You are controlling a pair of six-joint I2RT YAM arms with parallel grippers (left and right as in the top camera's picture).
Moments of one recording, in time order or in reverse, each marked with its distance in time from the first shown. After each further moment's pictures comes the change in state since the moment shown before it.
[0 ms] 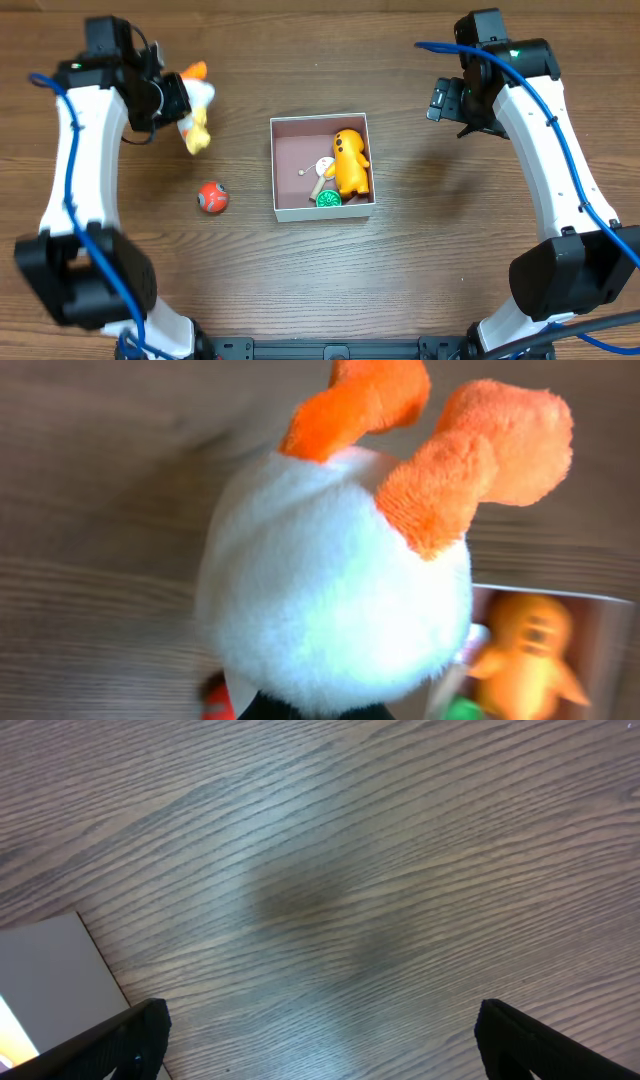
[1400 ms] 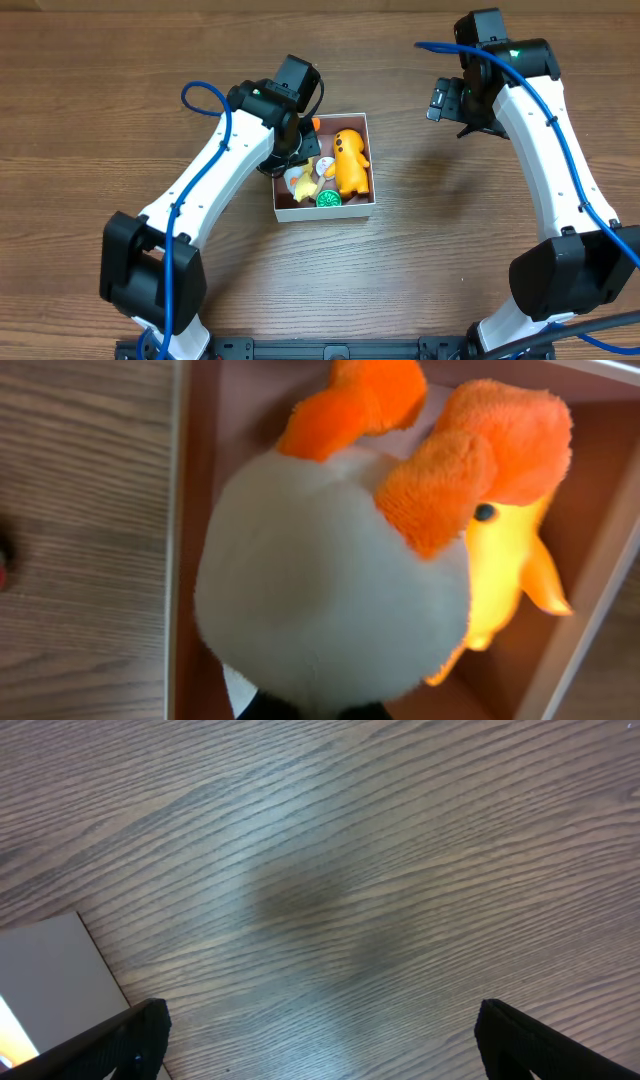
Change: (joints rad) left arm -0.610 0.054 -0.116 -0.025 -0.265 -0.522; right arm 0.000 0.000 0.000 0.000 0.000 0.000
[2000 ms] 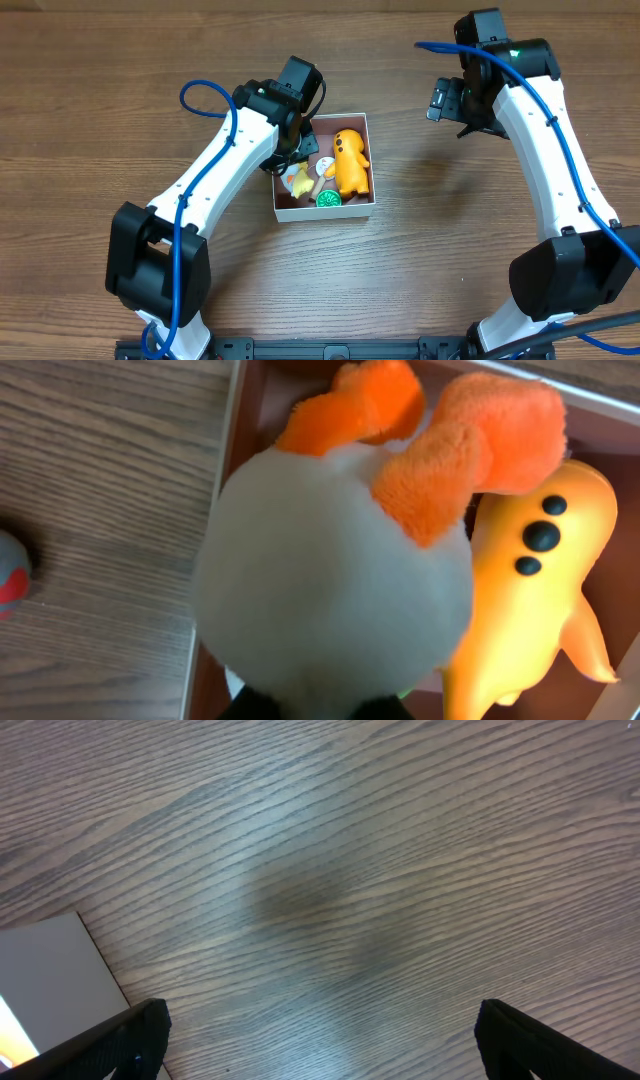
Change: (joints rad) left arm 0.000 0.034 0.000 0.023 -0.072 -0.049; right arm 0.000 0.000 0.000 0.000 0.000 0.000
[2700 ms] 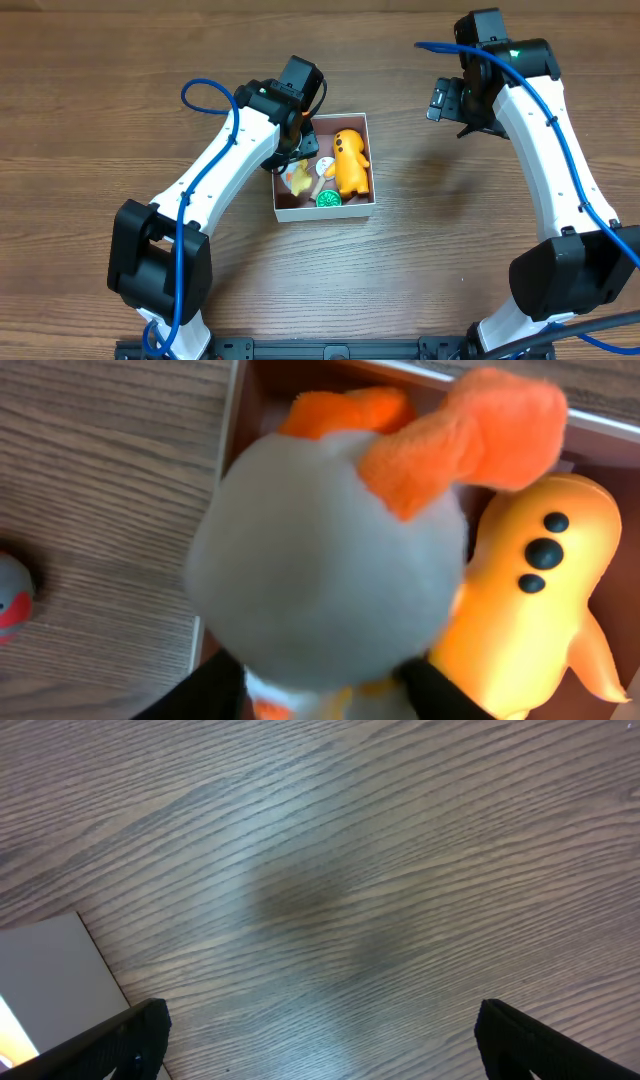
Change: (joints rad) left arm 0.000 0.010 0.000 0.021 -0.023 0.028; right arm 0.000 0.000 0.000 0.000 0.000 0.000
